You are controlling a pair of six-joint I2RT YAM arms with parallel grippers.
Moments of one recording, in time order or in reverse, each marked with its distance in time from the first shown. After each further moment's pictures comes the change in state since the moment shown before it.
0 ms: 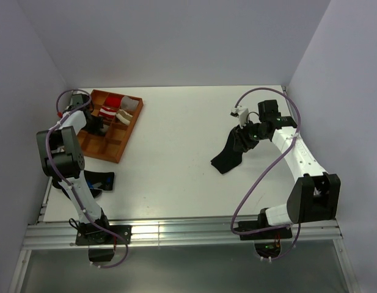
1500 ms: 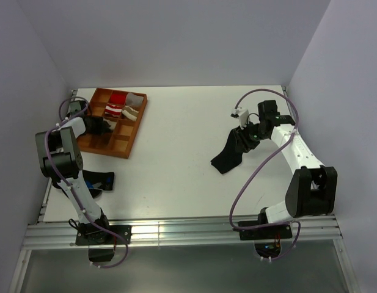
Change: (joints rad) left arm 0.029 -0.007 -0.132 0.212 0.288 -0.191; right arm -0.023 0.056 0.000 -0.004 0.021 -0.025
